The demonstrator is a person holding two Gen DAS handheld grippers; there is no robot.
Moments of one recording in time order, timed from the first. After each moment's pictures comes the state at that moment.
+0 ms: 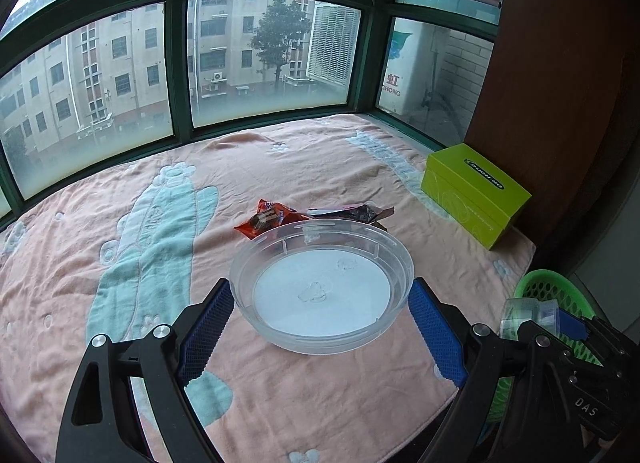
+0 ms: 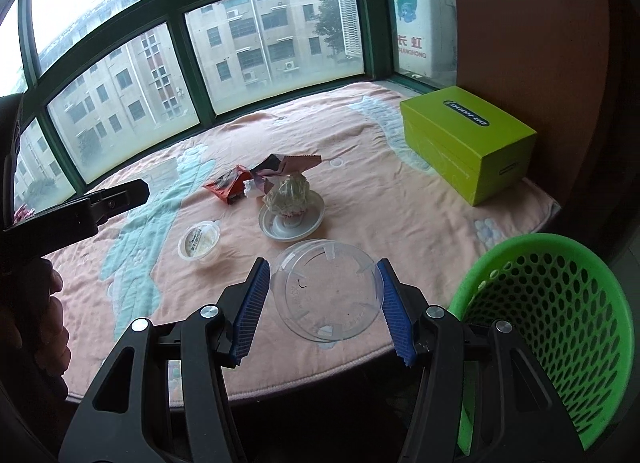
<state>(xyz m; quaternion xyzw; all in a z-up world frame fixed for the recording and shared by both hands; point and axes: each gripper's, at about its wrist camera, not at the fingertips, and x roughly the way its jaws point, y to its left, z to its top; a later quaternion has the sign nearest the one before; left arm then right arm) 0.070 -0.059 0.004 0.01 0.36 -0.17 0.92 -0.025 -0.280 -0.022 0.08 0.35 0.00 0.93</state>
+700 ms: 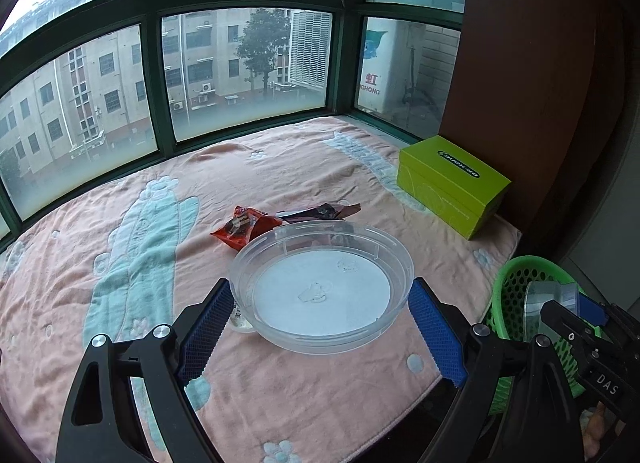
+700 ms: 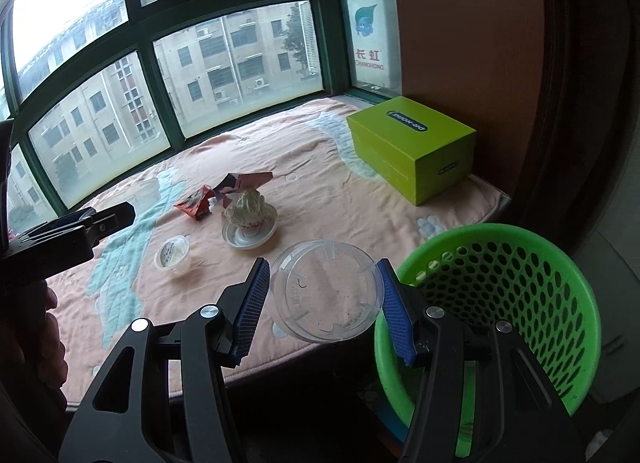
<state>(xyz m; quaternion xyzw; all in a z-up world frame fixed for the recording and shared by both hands) 0.043 -0.096 0.013 0.04 0.35 -0.19 0.92 -0.066 -0.317 -0.009 0.10 0.33 -0.07 0.94</state>
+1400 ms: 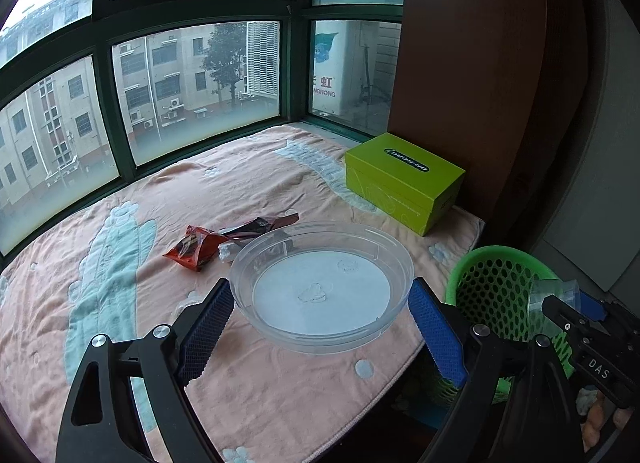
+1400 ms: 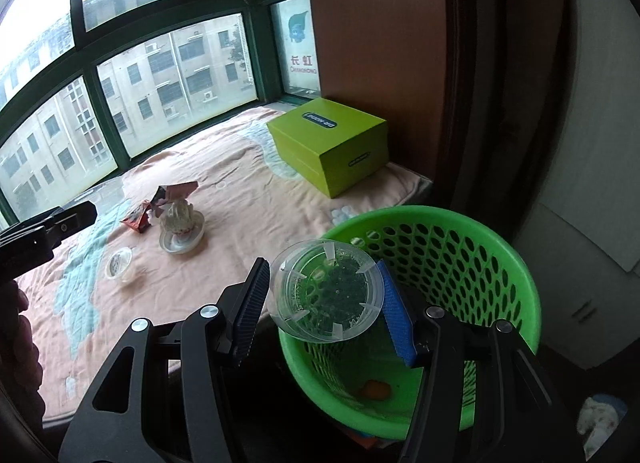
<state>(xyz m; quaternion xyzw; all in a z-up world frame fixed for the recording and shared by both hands) 0.022 -0.151 0.024 0.07 0.33 -0.24 0.91 -0.114 -0.371 -0.013 0.12 0.32 -0.17 0.92</state>
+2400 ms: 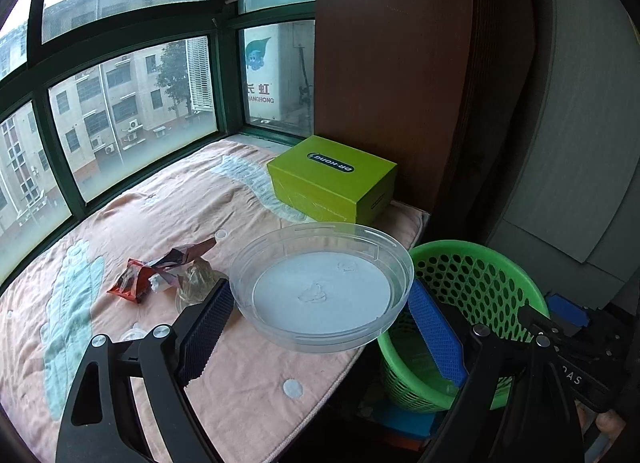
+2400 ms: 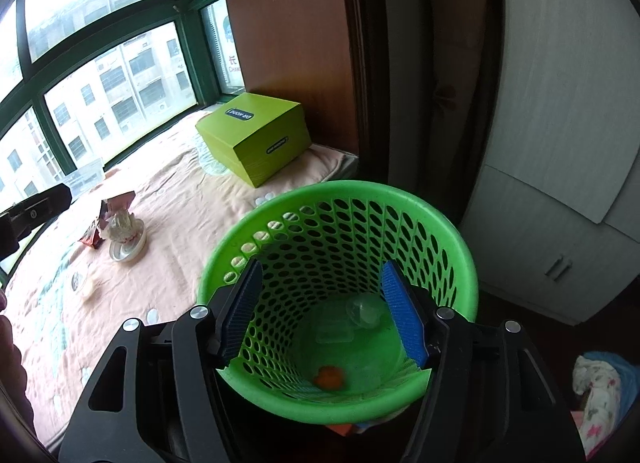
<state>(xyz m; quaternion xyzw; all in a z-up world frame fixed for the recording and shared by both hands) -0.004 -0.230 0.033 0.11 0.32 -0.32 0.89 -0.154 -0.423 -0.029 0.16 0.33 -0.24 0.90</state>
